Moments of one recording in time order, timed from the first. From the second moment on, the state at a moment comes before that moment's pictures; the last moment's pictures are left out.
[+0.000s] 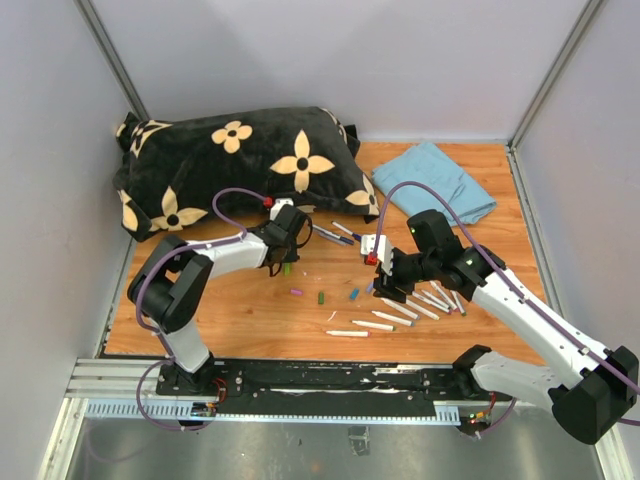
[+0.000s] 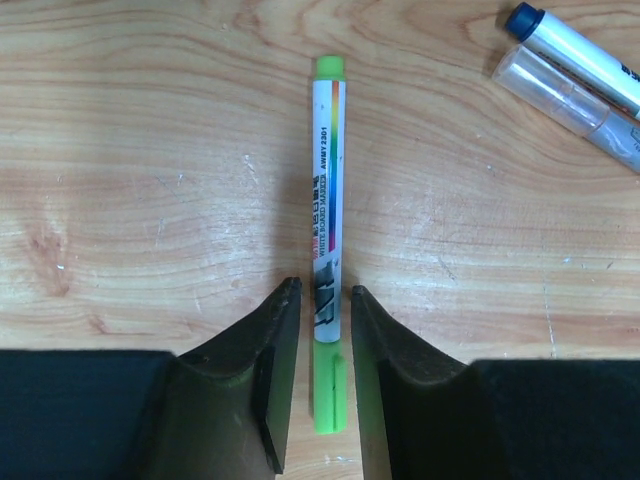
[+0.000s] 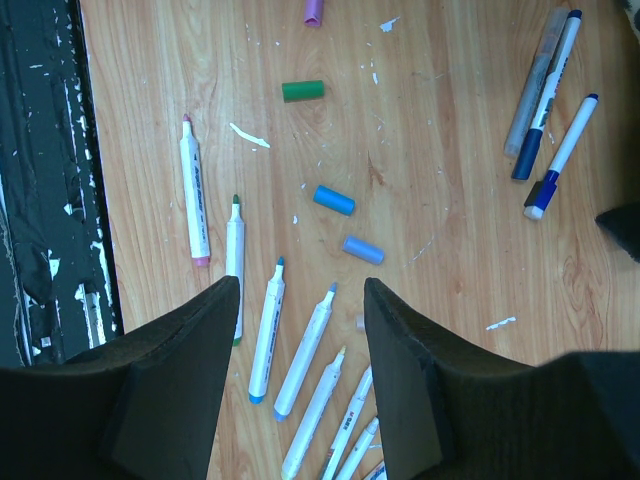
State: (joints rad) left arm -0.60 1.72 0.93 -0.20 -0.38 -0.56; right arm 0.62 1.04 0.90 -0.72 -0.53 -0.68
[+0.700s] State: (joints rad) left arm -0.57 1.61 0.80 -0.10 -0.27 -0.54; right arm 0.62 1.04 0.90 -0.72 -0.53 -0.68
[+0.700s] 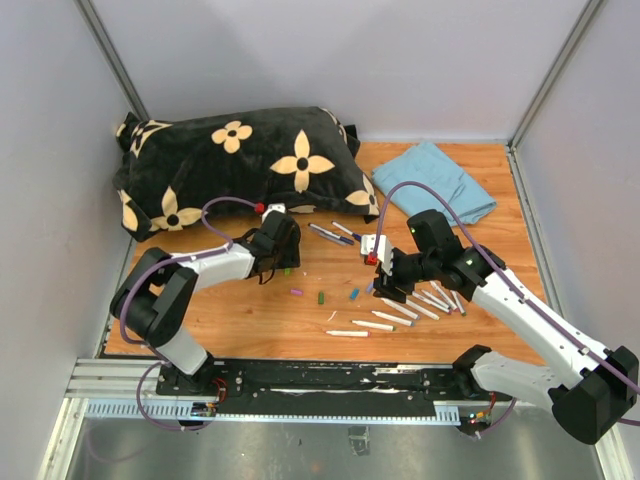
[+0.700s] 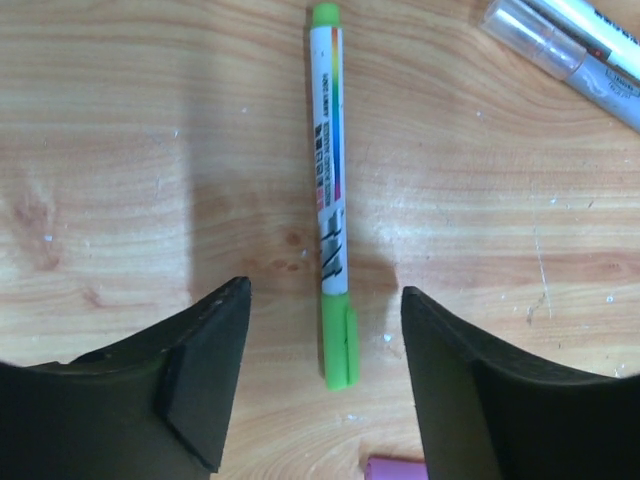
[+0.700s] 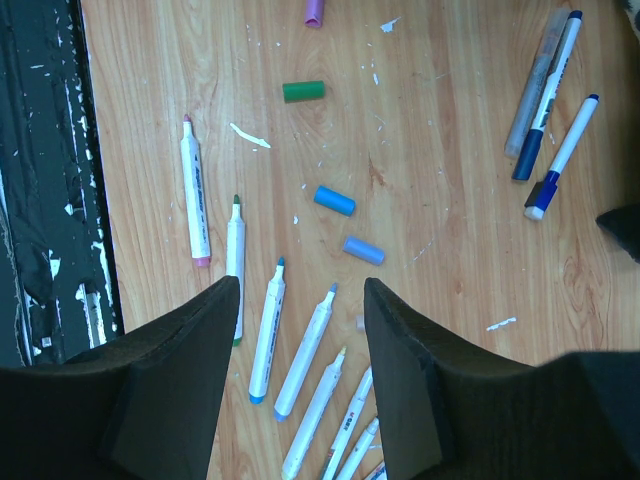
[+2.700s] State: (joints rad) left arm -0.56 1.69 0.87 -0.06 -0.27 -0.45; right arm 0.62 1.05 0.90 -0.72 -0.54 -0.68
